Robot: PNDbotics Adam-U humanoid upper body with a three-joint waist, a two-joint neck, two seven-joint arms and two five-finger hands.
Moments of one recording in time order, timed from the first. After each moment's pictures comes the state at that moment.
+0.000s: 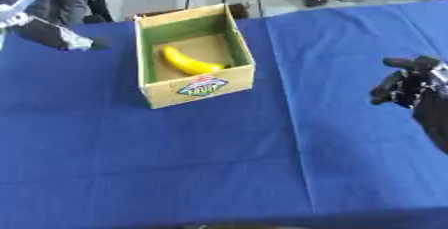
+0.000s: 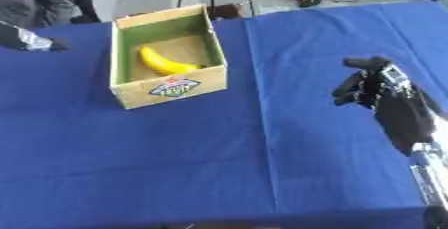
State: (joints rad) left arm -0.57 0.64 0.07 -1.41 -0.74 -0.47 -0.15; right arm -0.24 -0.38 0.10 -1.73 -0.29 0.04 0.22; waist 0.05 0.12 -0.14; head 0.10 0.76
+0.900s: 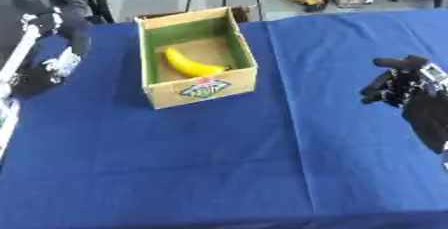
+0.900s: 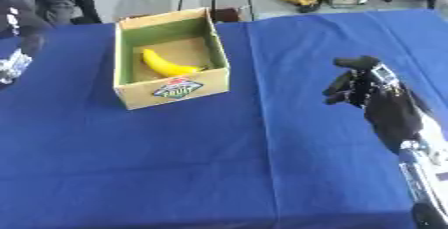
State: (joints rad) left arm -0.26 0.50 0.11 -1.74 -0.27 -0.26 -0.17; right arm -0.24 -0.37 0.10 -1.73 -0.30 0.04 0.22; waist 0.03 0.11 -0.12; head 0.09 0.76
